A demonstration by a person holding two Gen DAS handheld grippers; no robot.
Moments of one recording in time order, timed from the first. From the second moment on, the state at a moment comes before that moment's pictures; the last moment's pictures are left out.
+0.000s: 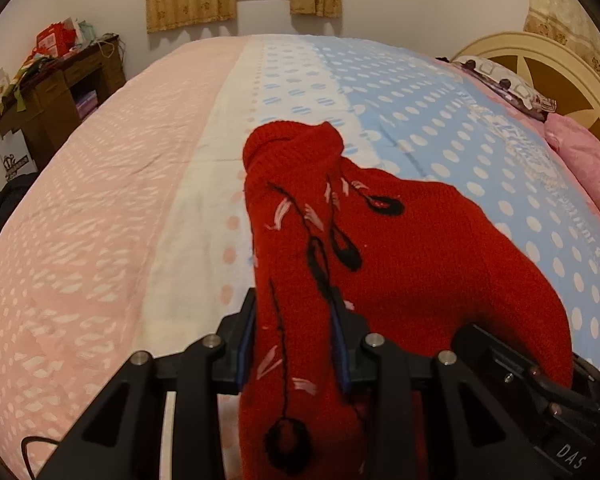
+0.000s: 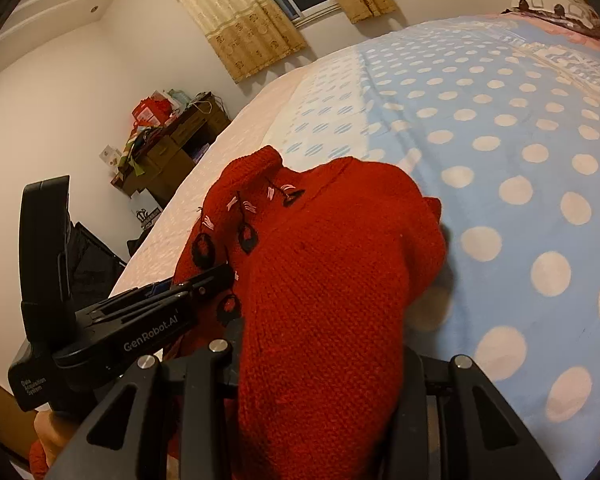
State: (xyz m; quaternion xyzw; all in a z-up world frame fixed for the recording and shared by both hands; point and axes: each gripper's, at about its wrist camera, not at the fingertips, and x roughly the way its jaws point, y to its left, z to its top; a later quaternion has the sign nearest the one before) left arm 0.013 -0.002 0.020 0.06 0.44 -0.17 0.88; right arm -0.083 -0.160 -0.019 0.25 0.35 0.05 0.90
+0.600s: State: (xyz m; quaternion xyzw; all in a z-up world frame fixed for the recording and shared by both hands) left arm -0.003 0.051 0.022 0.04 0.43 -0.15 0.89; right arm -0.085 -0.118 -0.017 0.25 0.37 0.08 0.89
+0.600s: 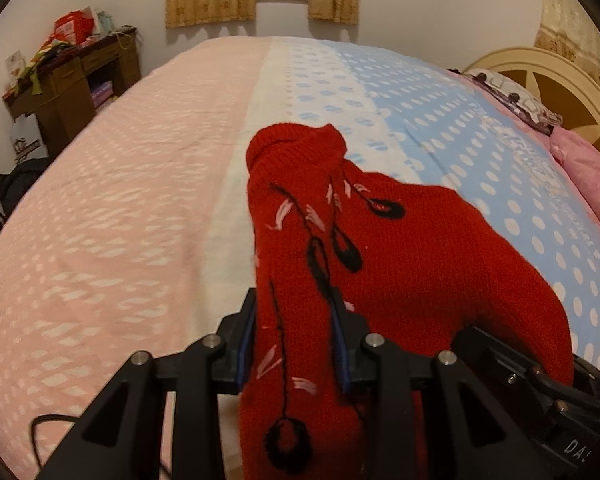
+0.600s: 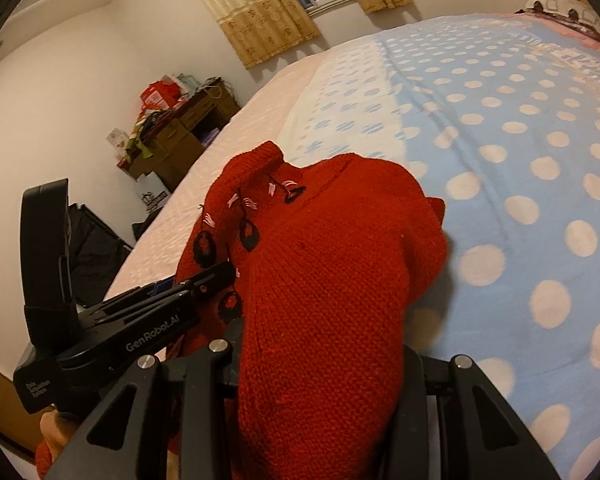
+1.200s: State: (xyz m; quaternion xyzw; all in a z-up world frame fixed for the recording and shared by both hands) left arm 0.016 0.166 0.044 0.05 0.38 0.02 0.92; right arm -0.019 0.014 0.000 0.19 0.36 0.22 0.89
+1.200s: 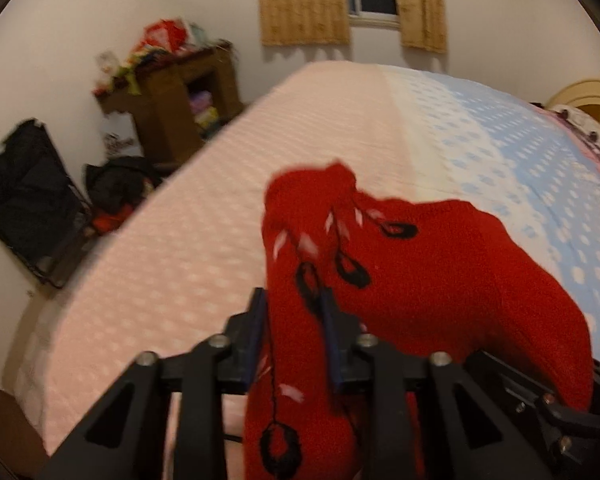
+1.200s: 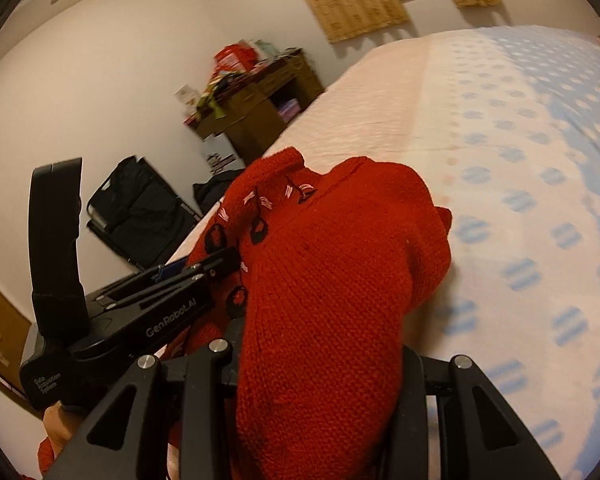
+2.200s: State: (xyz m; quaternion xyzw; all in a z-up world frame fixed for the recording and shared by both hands) left arm 0.034 0.242 0.014 -0.17 0.45 -0.10 0.87; right arm -0.003 -0.006 -0.048 0.21 0.40 0.20 0.87
